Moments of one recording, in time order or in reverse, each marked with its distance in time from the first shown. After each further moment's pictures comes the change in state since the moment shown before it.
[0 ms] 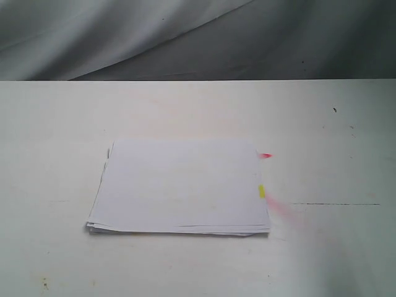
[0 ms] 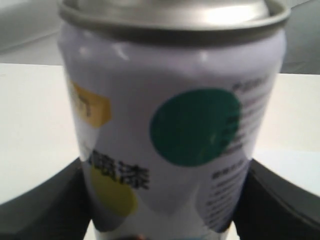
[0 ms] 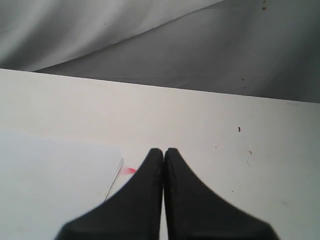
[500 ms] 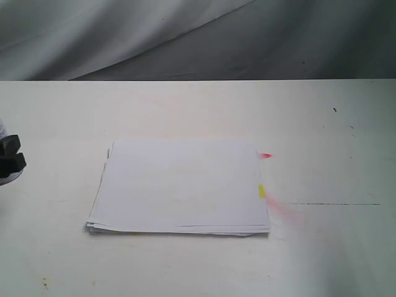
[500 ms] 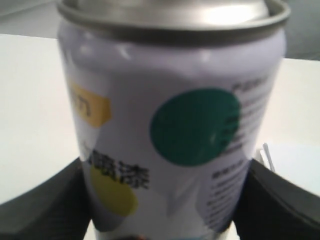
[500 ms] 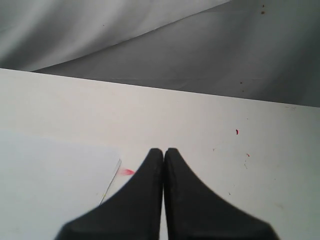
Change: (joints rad) left arm 0.001 0.462 0.002 -0.153 -0.415 0.134; right arm 0.000 0.000 0.000 0.000 -0.007 -0.015
